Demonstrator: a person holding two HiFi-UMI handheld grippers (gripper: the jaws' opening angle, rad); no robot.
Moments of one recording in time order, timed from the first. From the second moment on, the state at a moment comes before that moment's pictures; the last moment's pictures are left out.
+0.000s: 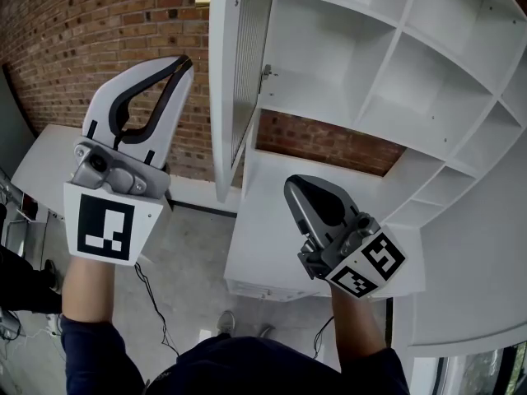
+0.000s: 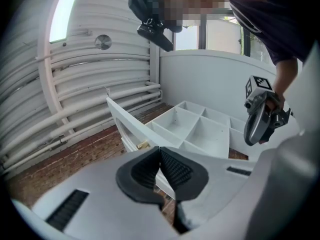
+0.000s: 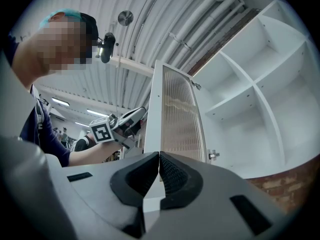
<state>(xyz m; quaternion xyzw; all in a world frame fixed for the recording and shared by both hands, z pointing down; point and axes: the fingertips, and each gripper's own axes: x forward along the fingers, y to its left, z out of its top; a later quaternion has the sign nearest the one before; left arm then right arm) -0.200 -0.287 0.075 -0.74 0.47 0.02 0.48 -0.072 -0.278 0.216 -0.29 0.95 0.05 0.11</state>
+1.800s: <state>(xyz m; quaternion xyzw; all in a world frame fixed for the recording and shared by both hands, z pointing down) 0.009 -0.314 0.302 -0.94 0.31 0.05 0.13 0.077 -0.297 0.278 -0.40 0.91 0.00 0.10</state>
